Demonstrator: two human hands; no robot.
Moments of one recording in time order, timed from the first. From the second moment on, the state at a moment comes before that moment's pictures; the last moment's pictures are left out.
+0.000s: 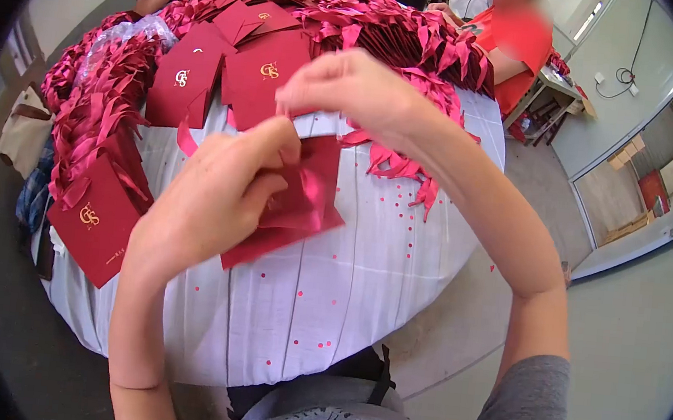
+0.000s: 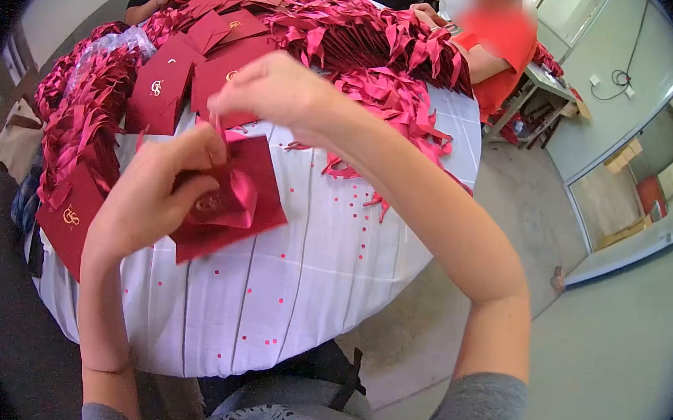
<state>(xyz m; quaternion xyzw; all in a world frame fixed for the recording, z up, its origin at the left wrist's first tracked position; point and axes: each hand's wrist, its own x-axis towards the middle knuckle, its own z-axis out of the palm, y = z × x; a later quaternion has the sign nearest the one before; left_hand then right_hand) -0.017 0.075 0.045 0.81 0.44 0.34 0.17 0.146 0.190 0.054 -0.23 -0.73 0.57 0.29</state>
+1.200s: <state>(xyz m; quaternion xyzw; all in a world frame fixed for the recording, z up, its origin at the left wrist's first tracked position) -0.011 0.076 0.049 0.79 0.53 0.27 0.12 0.126 0.169 -0.010 -0.21 -0.71 0.43 0.51</state>
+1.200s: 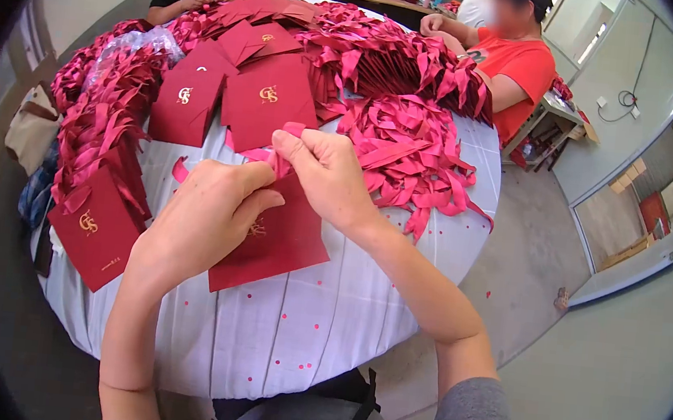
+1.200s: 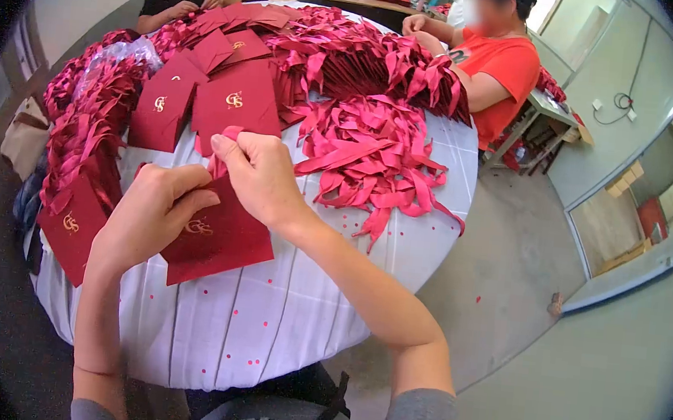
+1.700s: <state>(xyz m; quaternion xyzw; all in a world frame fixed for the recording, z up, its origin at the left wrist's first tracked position) -0.061 0.043 0.046 0.67 0.57 0.47 -0.02 0.143 0.162 0.004 -0.27 -0.72 0.34 0.54</state>
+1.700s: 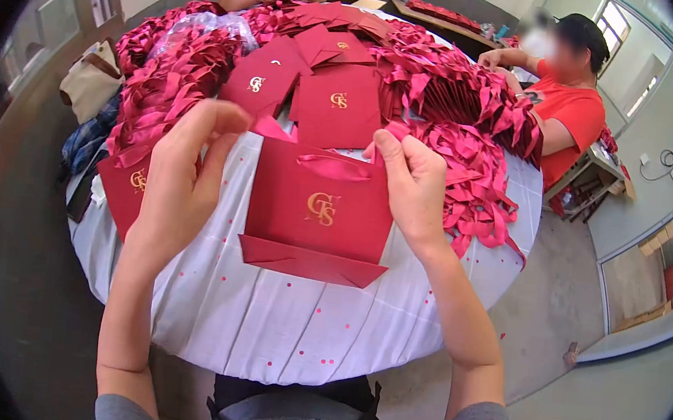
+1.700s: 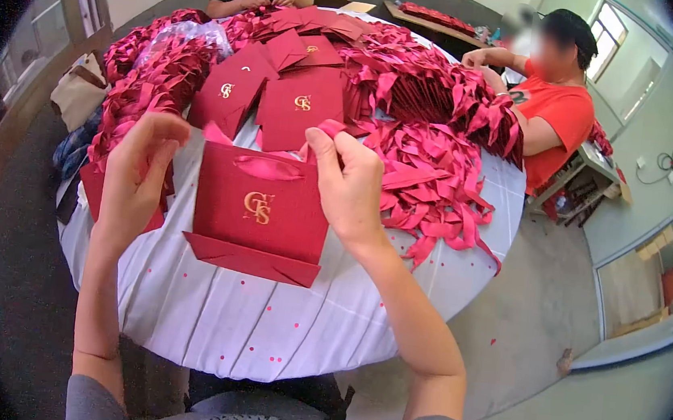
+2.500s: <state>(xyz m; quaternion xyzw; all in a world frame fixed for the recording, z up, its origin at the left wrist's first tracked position) -0.039 0.062 -0.011 0.31 0.46 0.68 0.48 0.134 0.167 -0.021 -0.27 -0.73 0.42 0.47</state>
